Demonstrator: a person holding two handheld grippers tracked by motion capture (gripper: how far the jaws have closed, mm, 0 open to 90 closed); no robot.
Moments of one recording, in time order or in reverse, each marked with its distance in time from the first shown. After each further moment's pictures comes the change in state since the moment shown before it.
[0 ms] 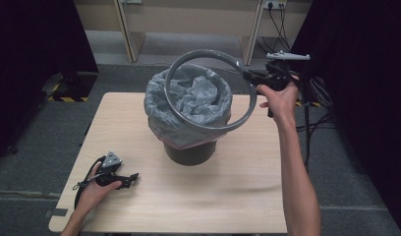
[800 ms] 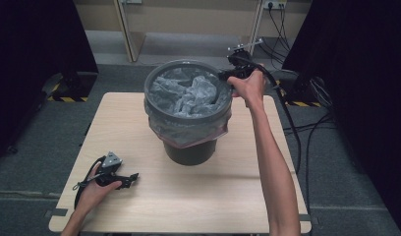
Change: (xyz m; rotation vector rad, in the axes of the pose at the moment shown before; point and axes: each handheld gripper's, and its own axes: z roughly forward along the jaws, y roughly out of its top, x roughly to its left) left arm 0.000 0.000 0.000 0.000 0.001 0.001; right arm 0.036 0.023 0.077 0.265 -0.036 -0.080
